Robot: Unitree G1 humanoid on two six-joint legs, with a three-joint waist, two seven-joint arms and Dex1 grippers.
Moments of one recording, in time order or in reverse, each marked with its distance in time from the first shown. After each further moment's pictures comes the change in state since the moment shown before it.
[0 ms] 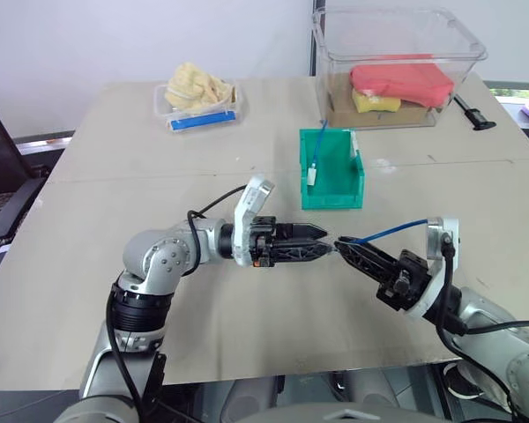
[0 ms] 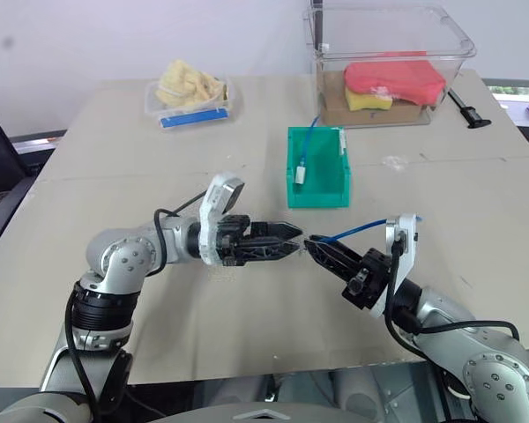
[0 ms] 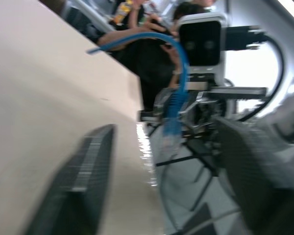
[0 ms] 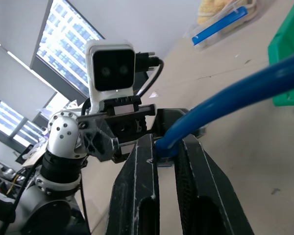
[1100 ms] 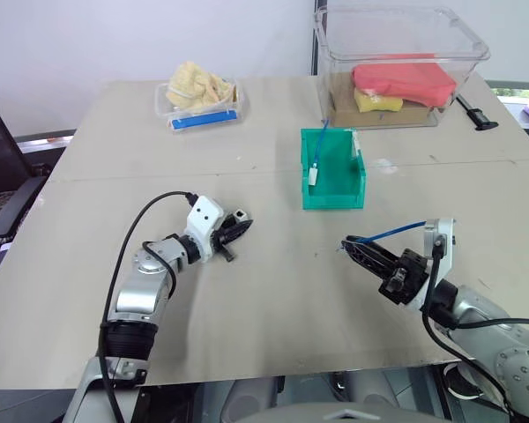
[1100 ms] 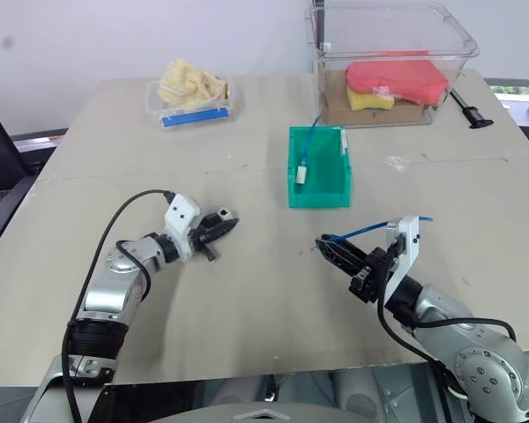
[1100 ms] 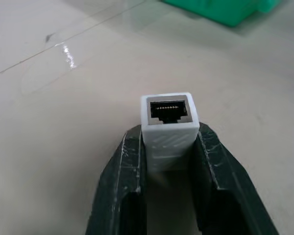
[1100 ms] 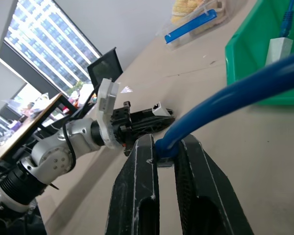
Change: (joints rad) left arm 0.147 -0.026 0.040 0.401 0.664 -0.867 0.222; right arm 0.009 -0.006 0.029 0.074 -0.226 -0.067 0.108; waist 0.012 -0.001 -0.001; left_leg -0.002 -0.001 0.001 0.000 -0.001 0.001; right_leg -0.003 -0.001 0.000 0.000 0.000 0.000
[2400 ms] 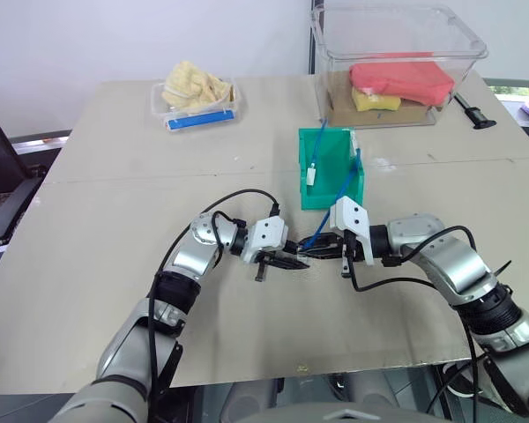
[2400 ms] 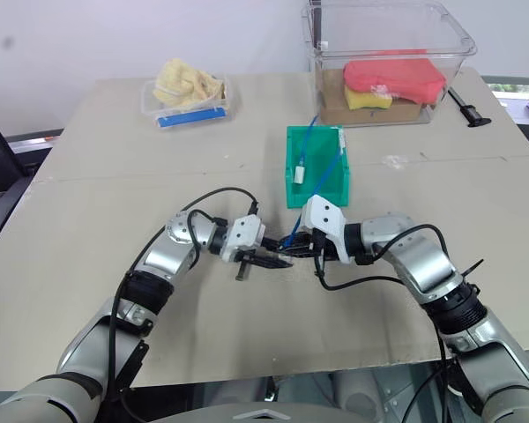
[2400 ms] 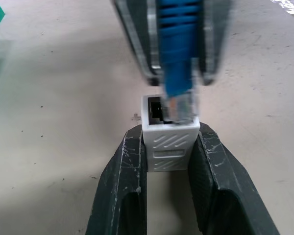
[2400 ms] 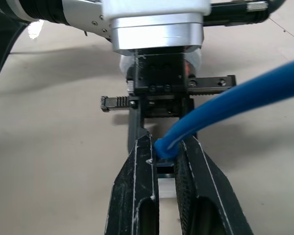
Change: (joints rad) left arm -0.314 -0.078 -0.317 0.327 0.086 -0.354 -0.605; right arm -0.655 -0.055 0.452 0.556 -0.791 -0.184 0.725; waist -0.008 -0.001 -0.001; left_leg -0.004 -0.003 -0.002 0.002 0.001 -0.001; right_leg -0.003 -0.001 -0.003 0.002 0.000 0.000
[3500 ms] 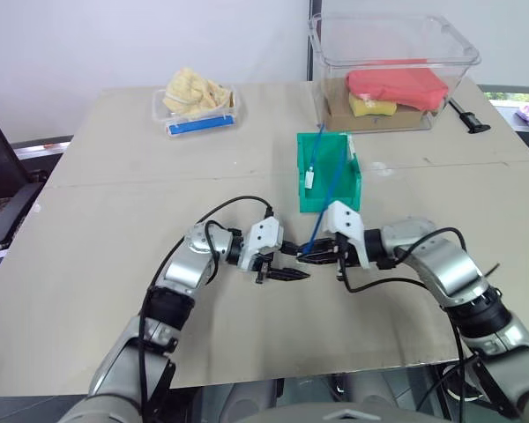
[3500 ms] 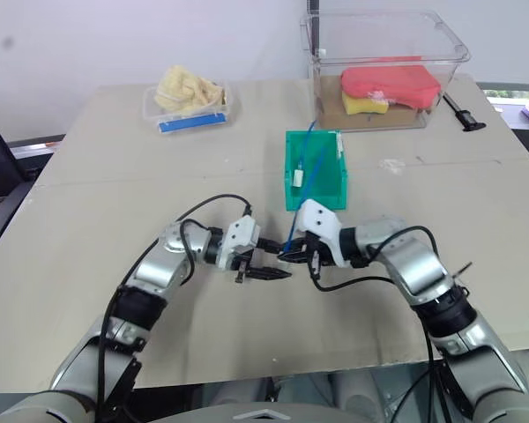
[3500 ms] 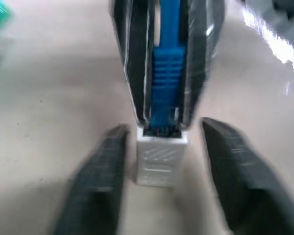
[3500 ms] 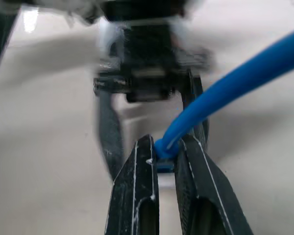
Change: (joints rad) left arm 0.168 0.039 0.084 -0.291 -0.101 0.313 0.077; right arm 0.060 0.065 -0.088 -0.052 -0.018 0.159 0.011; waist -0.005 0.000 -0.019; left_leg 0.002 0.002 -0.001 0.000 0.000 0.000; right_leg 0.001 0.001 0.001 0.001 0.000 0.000
